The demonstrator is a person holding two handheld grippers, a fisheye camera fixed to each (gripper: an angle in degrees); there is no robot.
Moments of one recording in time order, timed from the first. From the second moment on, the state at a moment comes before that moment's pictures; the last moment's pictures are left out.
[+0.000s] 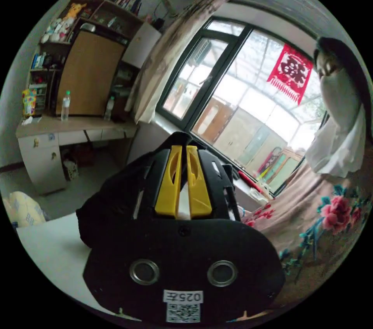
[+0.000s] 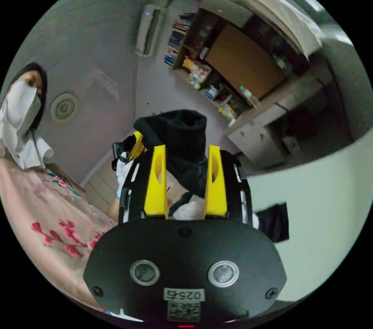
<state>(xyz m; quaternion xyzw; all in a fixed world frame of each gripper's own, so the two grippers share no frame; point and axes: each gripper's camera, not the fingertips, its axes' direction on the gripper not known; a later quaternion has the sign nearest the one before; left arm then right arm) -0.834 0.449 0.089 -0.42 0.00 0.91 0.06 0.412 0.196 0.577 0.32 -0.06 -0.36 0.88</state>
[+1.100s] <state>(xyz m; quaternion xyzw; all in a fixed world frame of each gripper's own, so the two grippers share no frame) -0.657 0.473 -0.136 -0.56 0.26 0.78 0.04 0.298 0.336 0.514 0.36 -0.03 -0.56 0.74</state>
